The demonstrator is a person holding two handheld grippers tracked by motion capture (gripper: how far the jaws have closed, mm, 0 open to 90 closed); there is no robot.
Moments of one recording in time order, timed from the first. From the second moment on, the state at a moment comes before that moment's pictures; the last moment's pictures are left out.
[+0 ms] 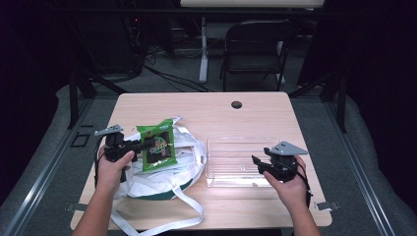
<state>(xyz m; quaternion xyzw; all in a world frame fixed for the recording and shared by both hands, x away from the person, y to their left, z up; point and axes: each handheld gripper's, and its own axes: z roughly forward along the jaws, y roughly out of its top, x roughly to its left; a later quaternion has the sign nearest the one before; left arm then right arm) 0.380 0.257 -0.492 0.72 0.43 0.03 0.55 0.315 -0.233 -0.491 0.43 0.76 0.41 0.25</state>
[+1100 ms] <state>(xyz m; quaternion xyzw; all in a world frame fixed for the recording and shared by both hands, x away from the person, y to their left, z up) 0.374 0.220 -0.448 0.73 0.37 0.04 0.58 0.314 -0.232 -0.490 0.43 0.77 0.40 0.26</state>
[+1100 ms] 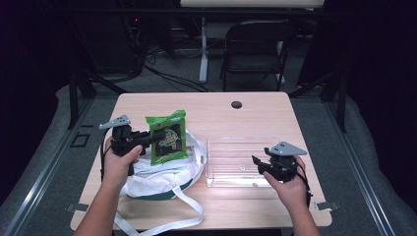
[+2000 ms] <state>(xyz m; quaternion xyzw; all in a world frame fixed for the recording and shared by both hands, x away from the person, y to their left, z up) 0.383 0.176 -0.446 0.74 0.33 0.01 0.59 0.314 -0.228 -0.489 0.40 0.78 0.39 0.27</state>
